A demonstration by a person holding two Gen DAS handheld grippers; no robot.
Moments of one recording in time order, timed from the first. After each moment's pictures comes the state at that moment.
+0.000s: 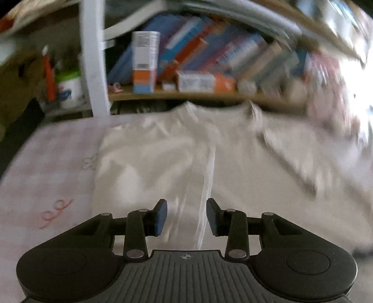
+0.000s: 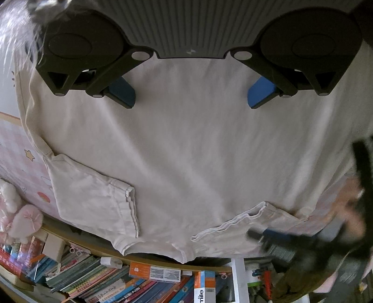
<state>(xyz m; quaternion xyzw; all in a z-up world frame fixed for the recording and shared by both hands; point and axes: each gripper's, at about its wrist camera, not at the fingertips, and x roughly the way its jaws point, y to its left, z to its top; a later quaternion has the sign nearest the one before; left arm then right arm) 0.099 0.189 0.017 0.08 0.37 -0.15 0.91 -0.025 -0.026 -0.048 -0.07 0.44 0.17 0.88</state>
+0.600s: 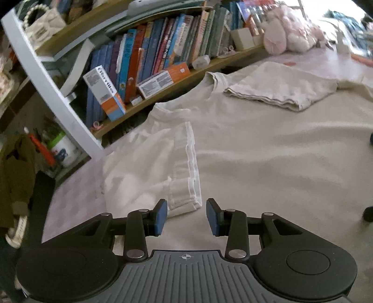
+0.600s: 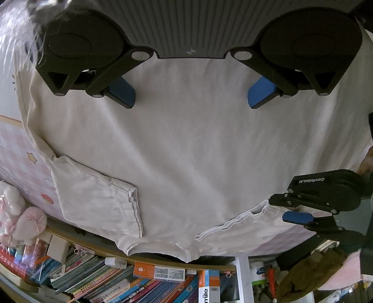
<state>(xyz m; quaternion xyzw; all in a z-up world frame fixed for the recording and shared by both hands) 0.052 0.163 -0.003 0.30 0.31 -0.18 0.89 -0.026 -0.025 -0.049 -0.07 0.43 0.16 0.89</state>
